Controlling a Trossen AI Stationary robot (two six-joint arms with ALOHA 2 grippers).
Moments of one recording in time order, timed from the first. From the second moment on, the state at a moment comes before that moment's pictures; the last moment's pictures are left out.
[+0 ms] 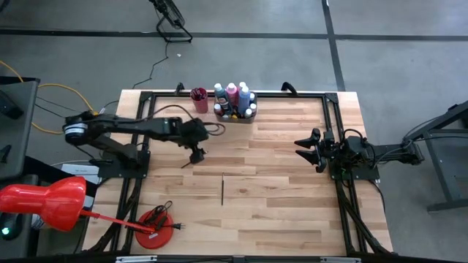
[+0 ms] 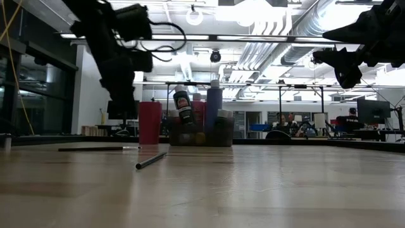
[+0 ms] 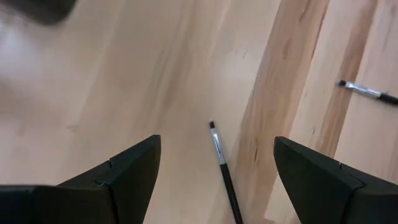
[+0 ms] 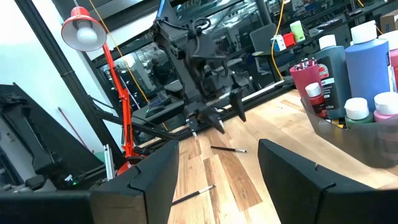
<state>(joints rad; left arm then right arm) 0.22 1.31 0.79 -0.49 -0.03 -0.12 0.06 0.02 0.01 0.11 0.18 0.42</state>
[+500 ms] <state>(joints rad) 0.22 1.72 1.19 -0.85 -0.01 -0.14 0.06 0.02 0.01 0.11 0.18 0.42</state>
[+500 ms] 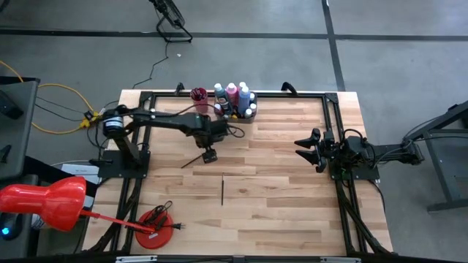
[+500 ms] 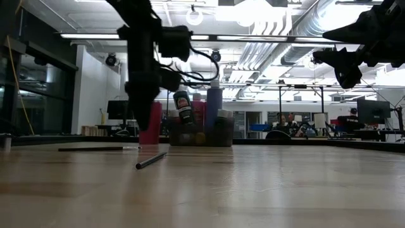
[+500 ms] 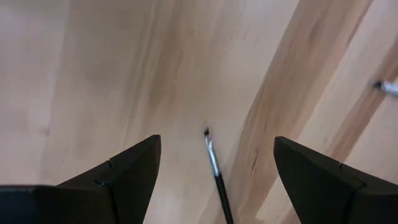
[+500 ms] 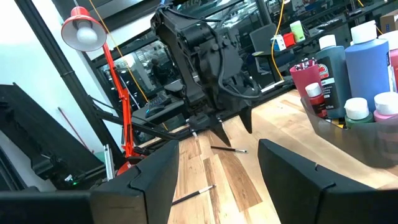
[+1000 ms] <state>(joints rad) 0.22 1.85 1.21 -0.88 -0.02 -0.19 0.06 0.02 0.01 0.11 0.18 0.42</state>
